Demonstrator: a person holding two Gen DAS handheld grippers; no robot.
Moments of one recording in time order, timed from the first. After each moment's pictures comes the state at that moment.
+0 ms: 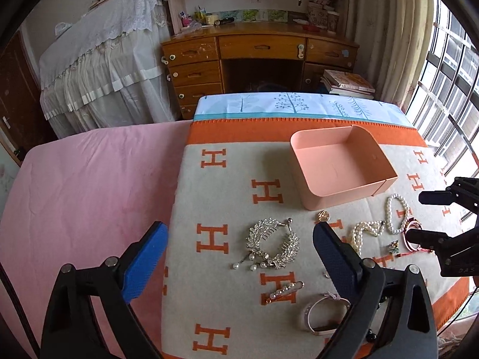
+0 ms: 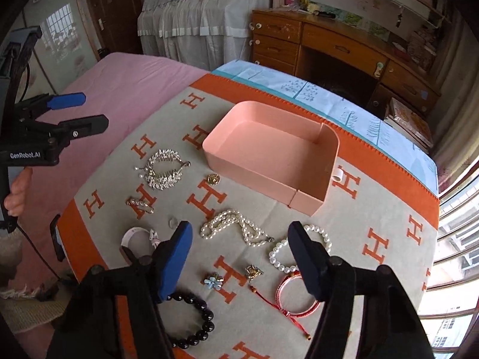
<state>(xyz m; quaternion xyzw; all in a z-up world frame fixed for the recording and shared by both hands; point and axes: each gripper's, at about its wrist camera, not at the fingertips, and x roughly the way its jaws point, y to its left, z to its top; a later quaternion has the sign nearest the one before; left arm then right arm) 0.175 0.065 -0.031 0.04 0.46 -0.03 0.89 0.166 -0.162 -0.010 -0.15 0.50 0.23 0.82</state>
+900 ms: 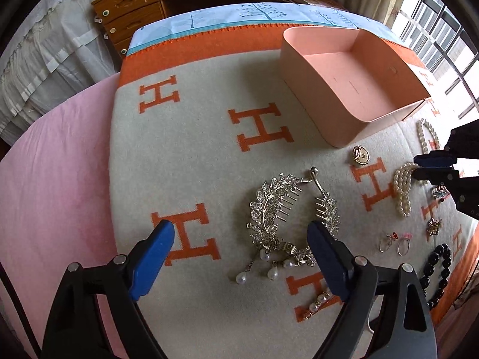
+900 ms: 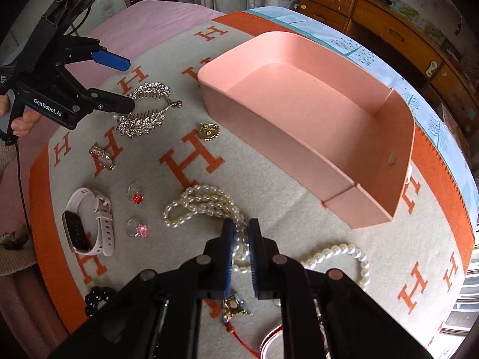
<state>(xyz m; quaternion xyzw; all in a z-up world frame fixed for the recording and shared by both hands) 0.252 0.063 -0.154 0.10 0.59 -0.14 0.79 0.193 -0.151 -0.097 -0.22 0.54 0.29 0.76</state>
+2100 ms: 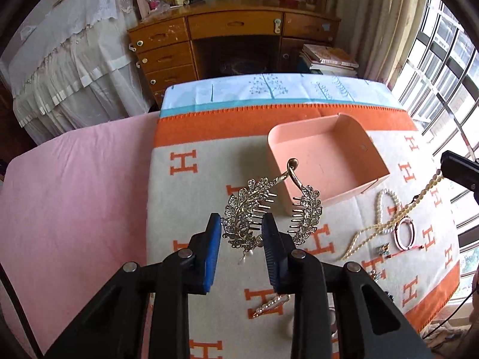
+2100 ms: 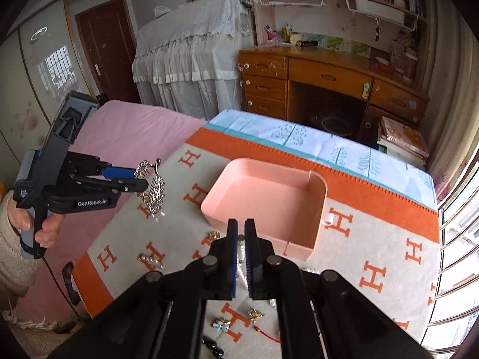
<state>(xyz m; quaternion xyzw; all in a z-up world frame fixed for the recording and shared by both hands) 0.235 0.034 -0.029 0.05 0.51 -0.08 0.85 0.177 -0.174 0.045 -0.06 0.41 0.22 0.89</state>
